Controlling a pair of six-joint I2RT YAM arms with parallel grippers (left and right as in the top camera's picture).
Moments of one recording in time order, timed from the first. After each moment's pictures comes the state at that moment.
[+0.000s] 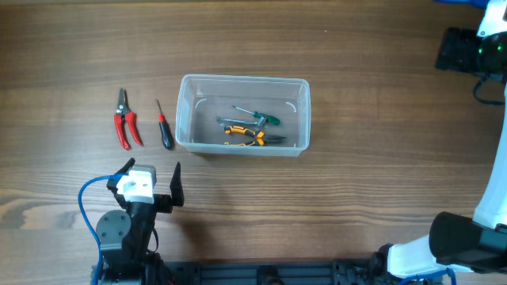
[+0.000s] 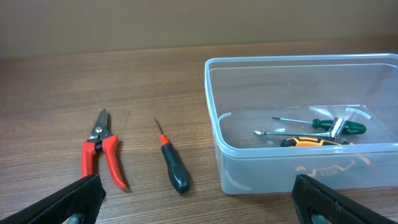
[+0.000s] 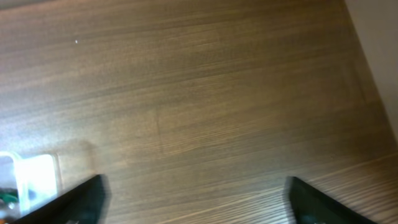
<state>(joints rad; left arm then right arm) 0.05 0.01 0.12 -0.37 0.15 0.04 -0.24 1.68 2.03 -1.34 0.07 -0.03</state>
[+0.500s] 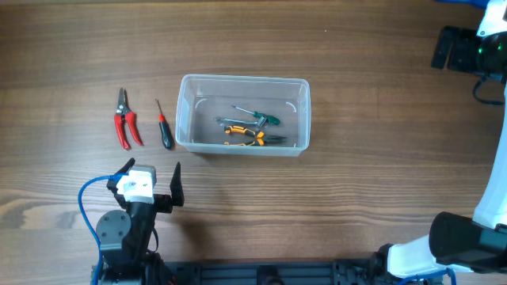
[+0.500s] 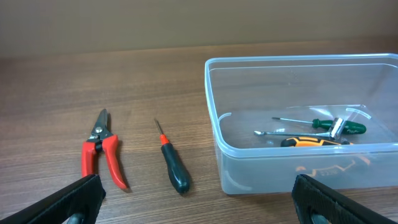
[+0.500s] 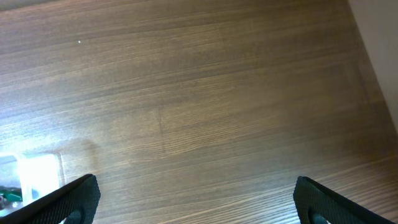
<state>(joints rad) 0.05 0.01 0.12 -0.37 0.15 0.04 -0.24 1.68 2.03 -1.34 0.06 -0.03</state>
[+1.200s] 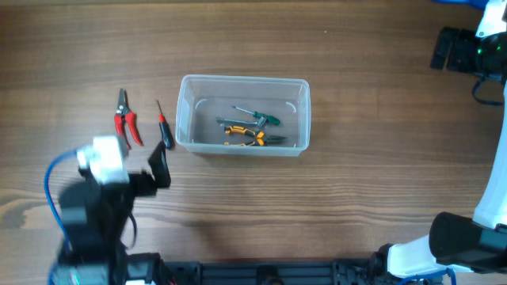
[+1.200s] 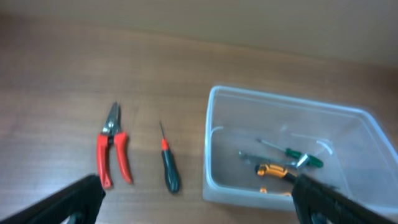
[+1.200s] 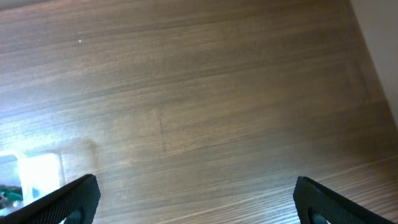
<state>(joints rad) 0.05 0.54 0.72 -0.66 0.11 -0.13 -0.24 1.68 2.02 -1.34 0.06 -0.03</state>
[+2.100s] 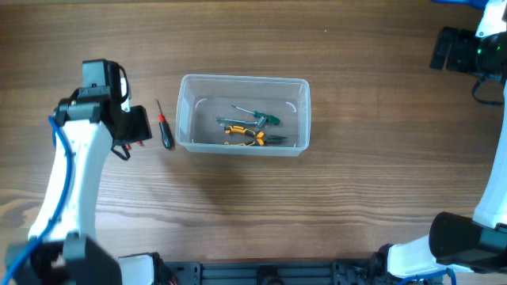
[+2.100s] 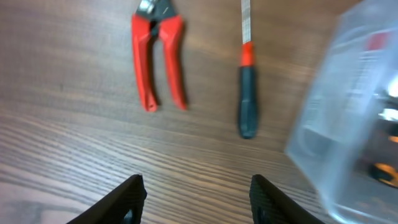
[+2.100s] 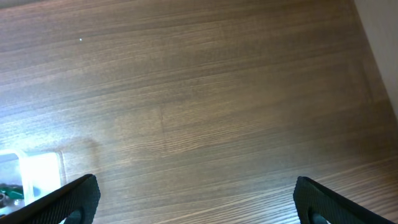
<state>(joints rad) 0.09 1.50 1.19 -1.01 -0.09 -0.15 -0.24 1.68 2.02 -1.34 0.05 -0.03</state>
